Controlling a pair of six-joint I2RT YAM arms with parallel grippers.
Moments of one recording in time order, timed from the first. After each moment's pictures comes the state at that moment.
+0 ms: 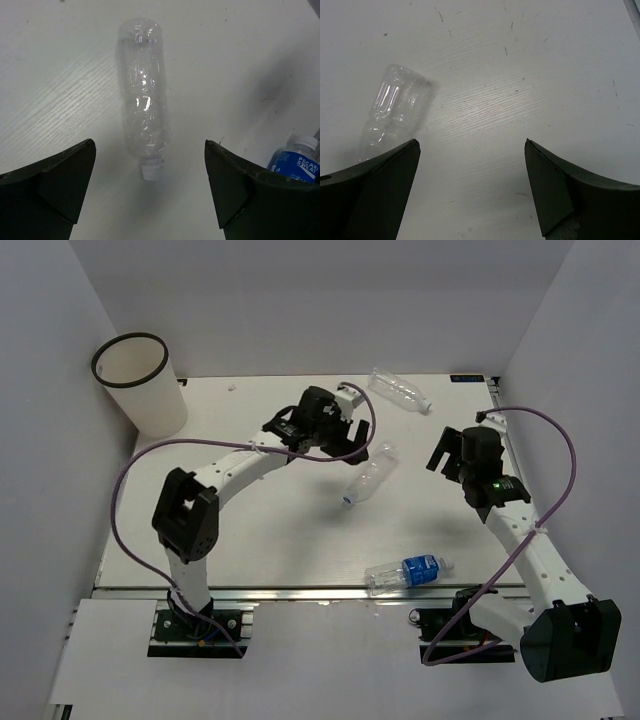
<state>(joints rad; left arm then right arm) -0.66 1.86 1.57 -0.31 0.27 -0.15 0.20 1.06 0.88 -0.41 0.26 0.40</state>
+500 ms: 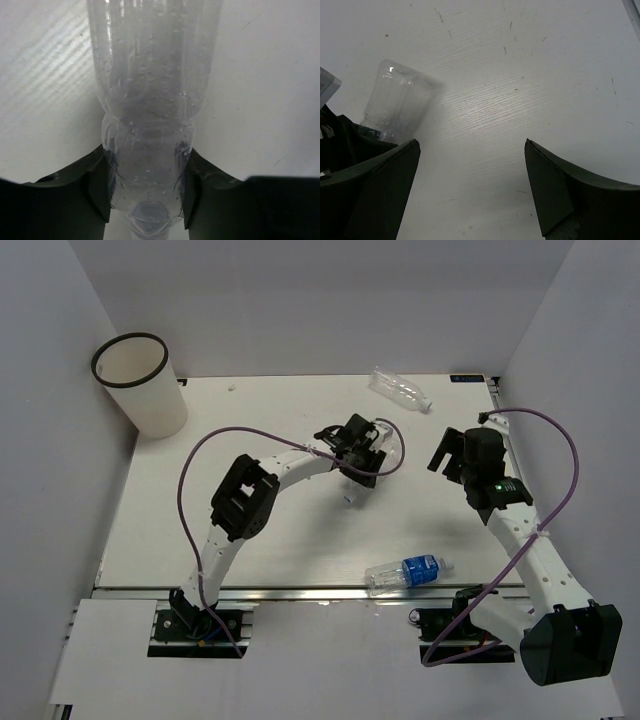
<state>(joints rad) -0.77 2.30 1.84 -0.47 0.17 -0.14 0.20 1.04 0.87 -0.42 0.25 0.41</state>
